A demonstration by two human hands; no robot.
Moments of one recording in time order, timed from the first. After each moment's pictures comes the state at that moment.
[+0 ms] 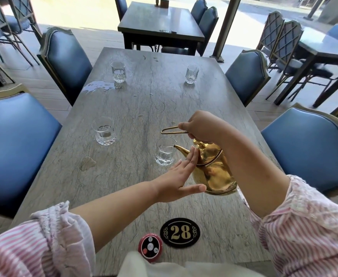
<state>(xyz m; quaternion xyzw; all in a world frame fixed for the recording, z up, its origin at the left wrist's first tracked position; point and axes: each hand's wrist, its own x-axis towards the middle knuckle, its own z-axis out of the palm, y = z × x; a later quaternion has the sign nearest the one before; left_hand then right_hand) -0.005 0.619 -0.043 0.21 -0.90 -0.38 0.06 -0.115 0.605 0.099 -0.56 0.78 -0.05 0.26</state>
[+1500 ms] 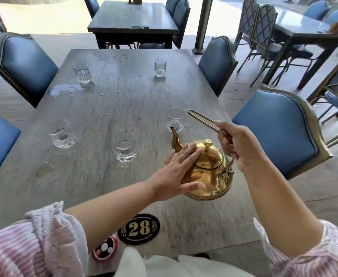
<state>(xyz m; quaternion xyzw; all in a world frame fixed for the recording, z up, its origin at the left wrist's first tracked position) -0.114 0.668 -0.050 0.19 -0.93 -0.30 0.11 -0.279 0.726 0.047 -0.29 0.67 -0.54 0.42</state>
